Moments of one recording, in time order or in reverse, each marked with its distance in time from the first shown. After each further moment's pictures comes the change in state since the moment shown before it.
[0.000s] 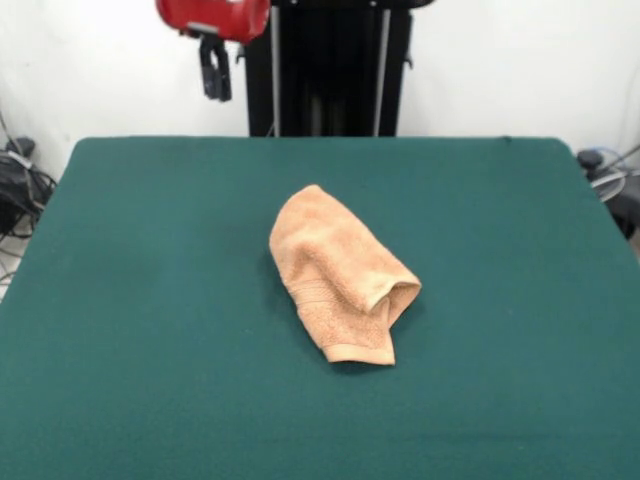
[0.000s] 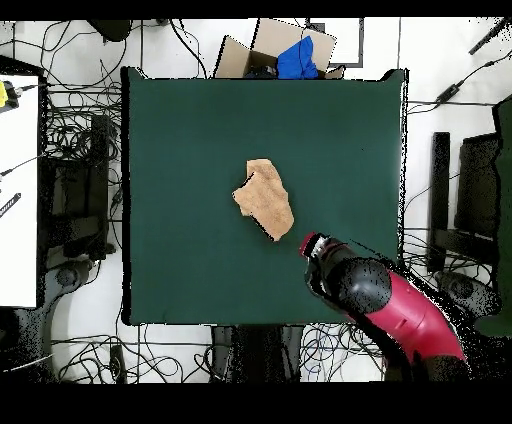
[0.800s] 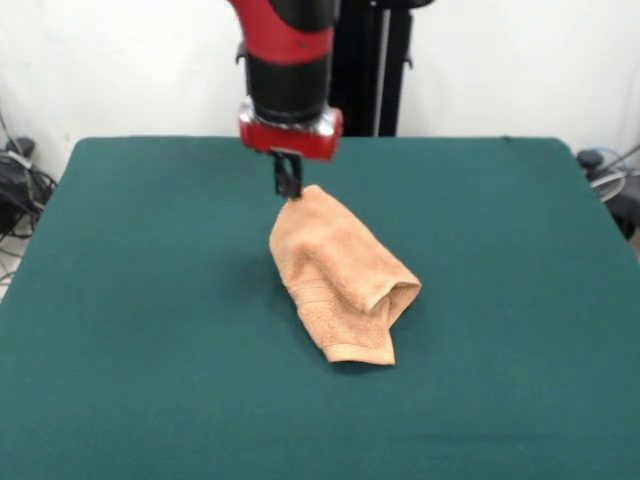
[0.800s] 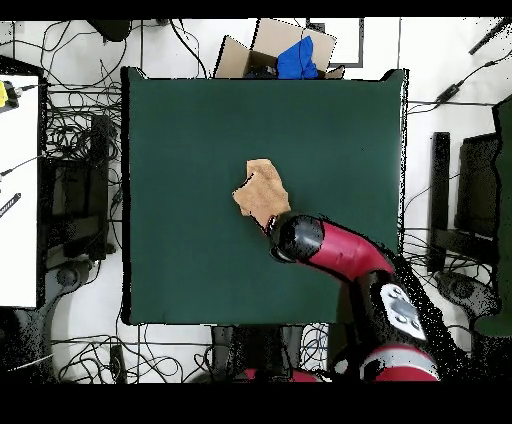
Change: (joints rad) arm 0.253 0.344 -0.076 -0.255 -0.045 0.035 0.000
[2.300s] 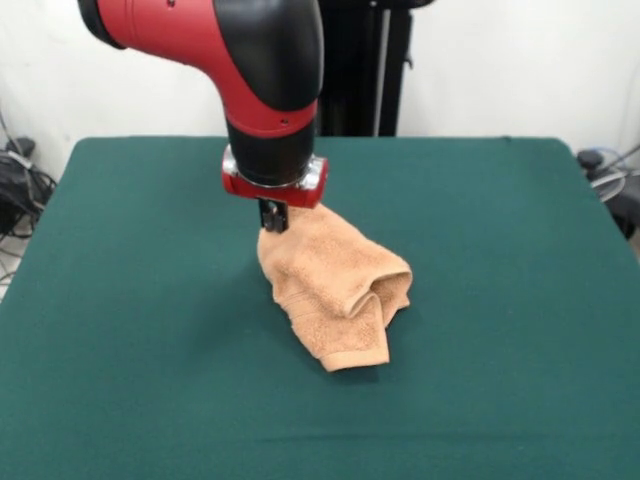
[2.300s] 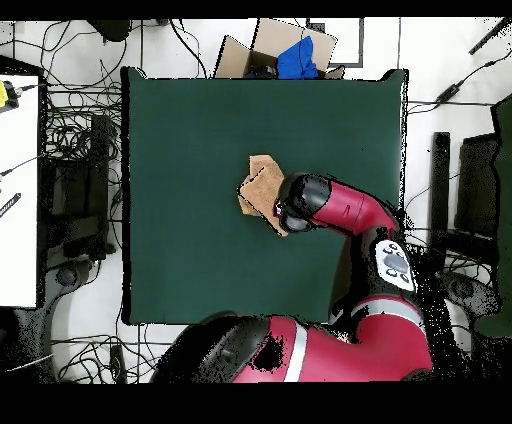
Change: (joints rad) arm 0.044 0.154 -0.056 -0.289 0.010 0.284 0.000
